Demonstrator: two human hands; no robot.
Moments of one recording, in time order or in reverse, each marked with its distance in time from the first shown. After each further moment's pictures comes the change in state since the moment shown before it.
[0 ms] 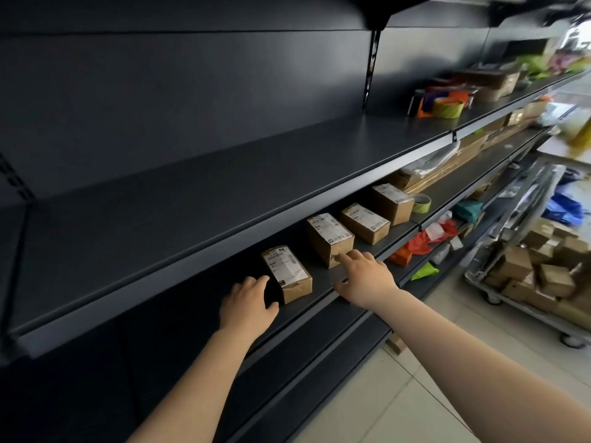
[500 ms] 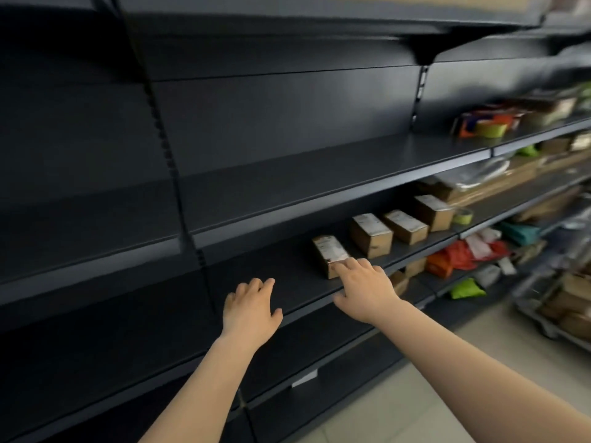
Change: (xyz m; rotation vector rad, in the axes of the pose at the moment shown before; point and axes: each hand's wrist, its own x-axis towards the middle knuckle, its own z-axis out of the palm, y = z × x) left_hand -0.194 -0.036 -0.045 0.169 0.132 -0.117; right_hand -0.154 -0.099 -0.018 -0.069 0.045 -0.275
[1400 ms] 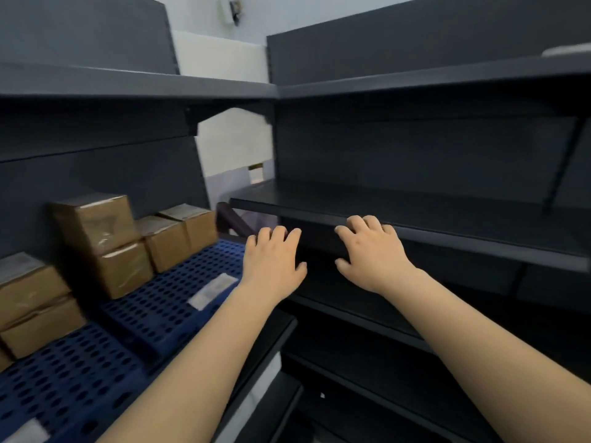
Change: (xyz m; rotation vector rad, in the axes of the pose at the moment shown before) left_hand -0.416 -0.287 -0.188 0.324 0.377 -0.791; right_hand -0.168 -0.496 -0.081 0.024 0.320 -1.007
